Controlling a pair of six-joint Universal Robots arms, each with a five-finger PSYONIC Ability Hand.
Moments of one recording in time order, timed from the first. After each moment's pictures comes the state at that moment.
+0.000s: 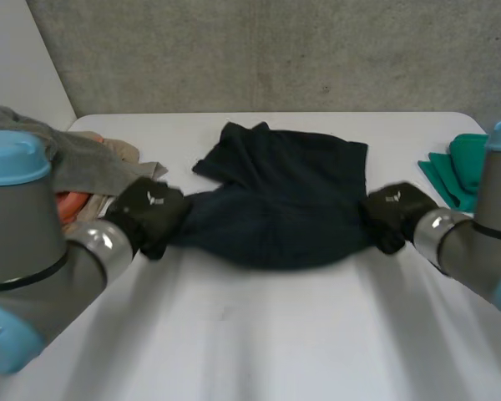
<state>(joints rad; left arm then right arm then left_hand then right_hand) 4.26 -1.81 -1.61 3.00 -1.45 3.72 1.87 -1.15 1.45 0.26 1.38 2.58 1.17 1.20 1.19 1.20 0.98 1.08 1.17 1.19 1.20 1.01</state>
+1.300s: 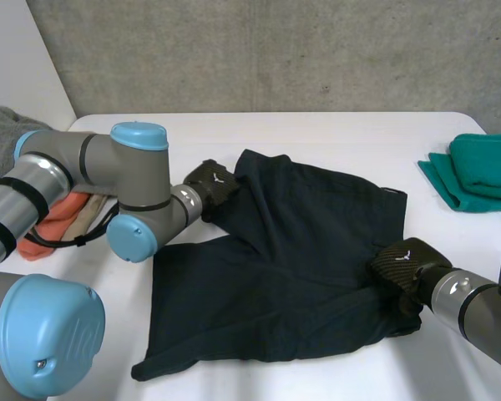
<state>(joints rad) 4.22 -2.72 -0.47 2.79 -1.40 3.92 1.82 -1.29 1.80 0.15 1.35 2.48 1.17 1.20 1.19 1.19 1.00 1.08 1.17 1.19 1.20 1.02</state>
